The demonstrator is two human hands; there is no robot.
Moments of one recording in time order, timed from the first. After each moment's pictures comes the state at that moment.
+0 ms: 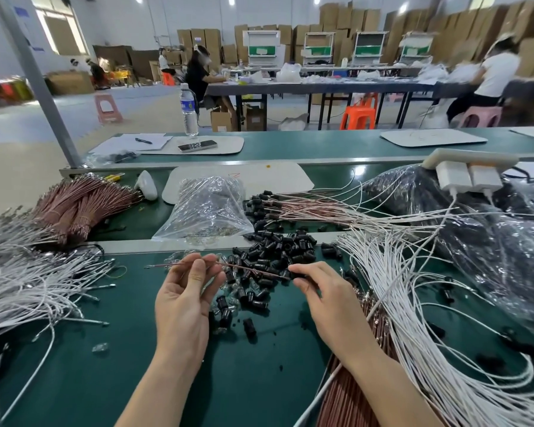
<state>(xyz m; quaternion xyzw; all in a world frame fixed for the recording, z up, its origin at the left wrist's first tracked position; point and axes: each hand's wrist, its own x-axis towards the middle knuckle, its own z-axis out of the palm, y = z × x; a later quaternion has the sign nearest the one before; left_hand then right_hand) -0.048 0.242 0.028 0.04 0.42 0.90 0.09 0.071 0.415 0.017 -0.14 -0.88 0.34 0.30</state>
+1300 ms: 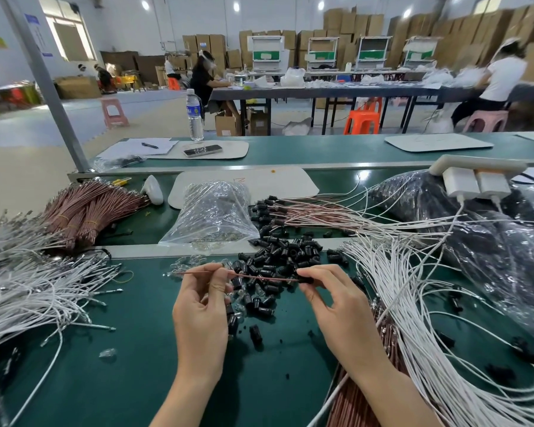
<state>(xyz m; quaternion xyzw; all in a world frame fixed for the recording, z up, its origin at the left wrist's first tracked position) -0.032 0.247 0.021 0.15 0.66 0.73 -0.08 0.077 0.409 0.022 -0.12 -0.87 0.31 0.36</state>
